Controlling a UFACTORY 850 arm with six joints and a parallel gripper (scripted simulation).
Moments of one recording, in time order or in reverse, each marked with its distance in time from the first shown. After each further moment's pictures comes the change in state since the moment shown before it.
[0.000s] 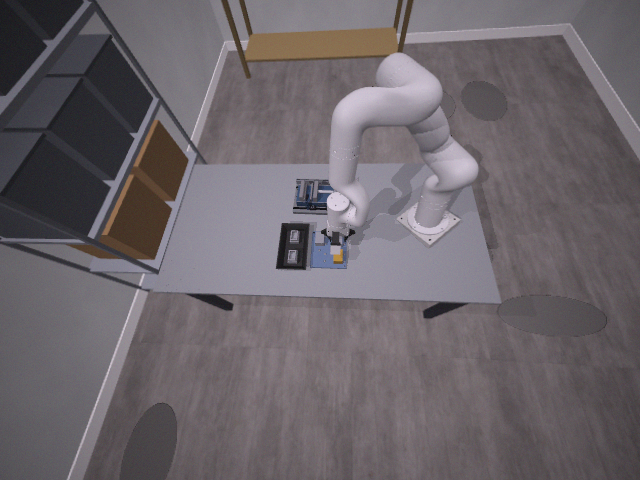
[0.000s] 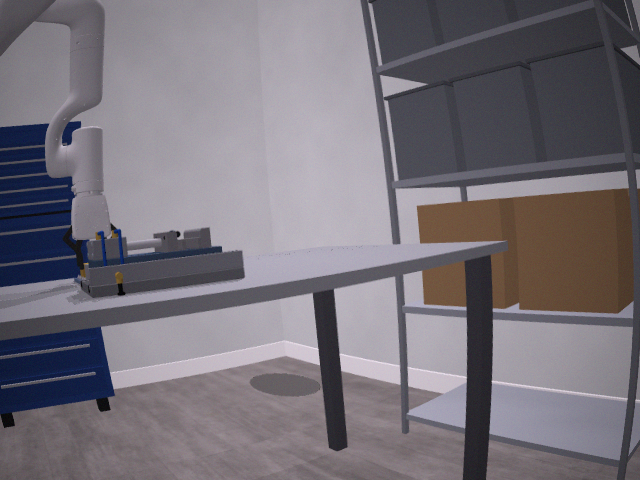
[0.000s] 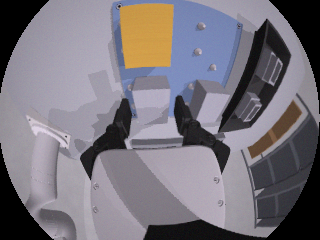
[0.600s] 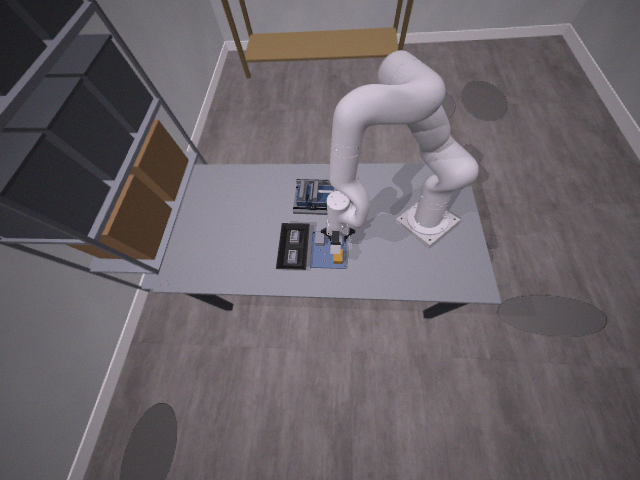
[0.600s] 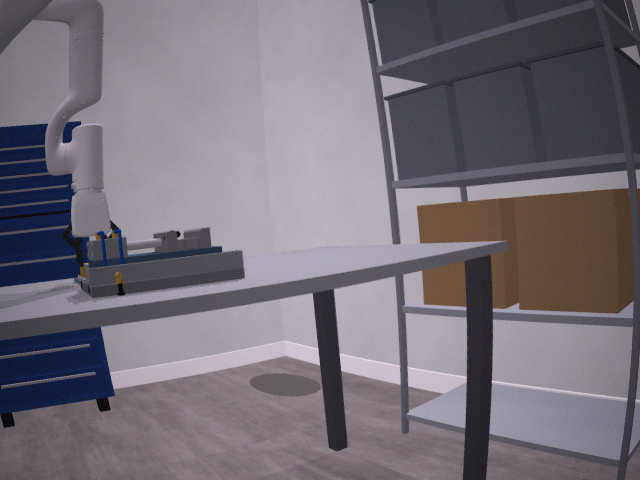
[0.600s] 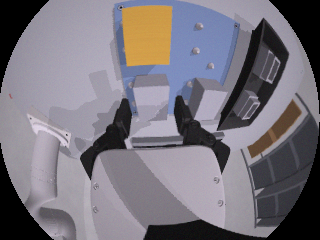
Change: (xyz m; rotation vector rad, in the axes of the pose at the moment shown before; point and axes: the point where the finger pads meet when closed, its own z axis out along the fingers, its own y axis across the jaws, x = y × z) arm 0.000 0.000 -0.007 0.000 0.000 0.000
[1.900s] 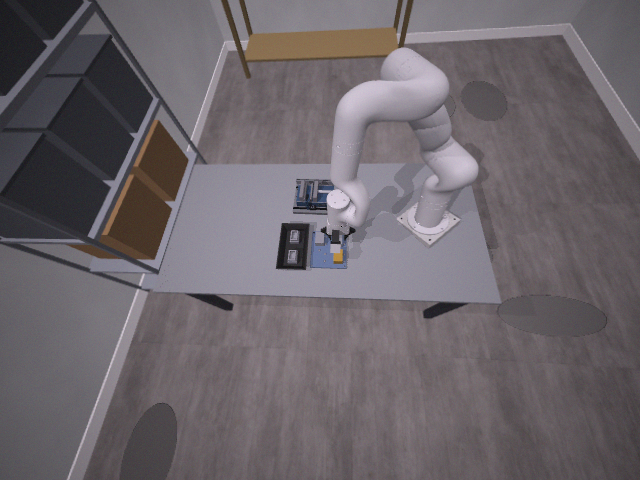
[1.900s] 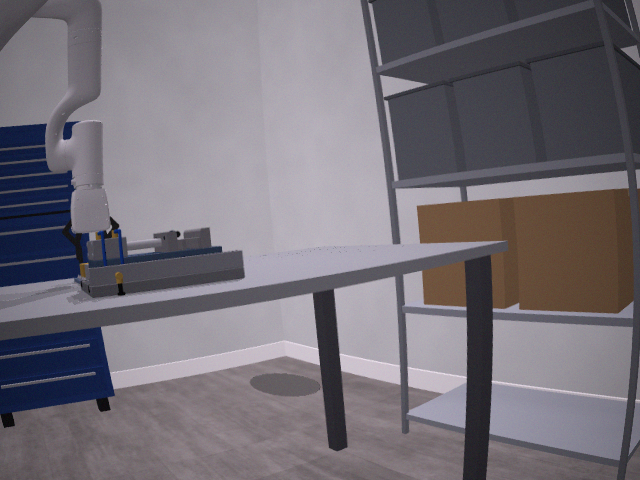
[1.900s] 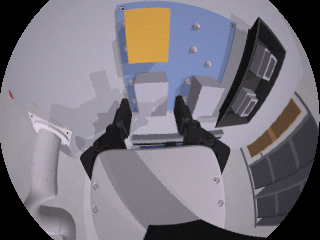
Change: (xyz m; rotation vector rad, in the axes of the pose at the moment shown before) arm 0.000 0.000 -0.009 -0.001 0.000 0.000
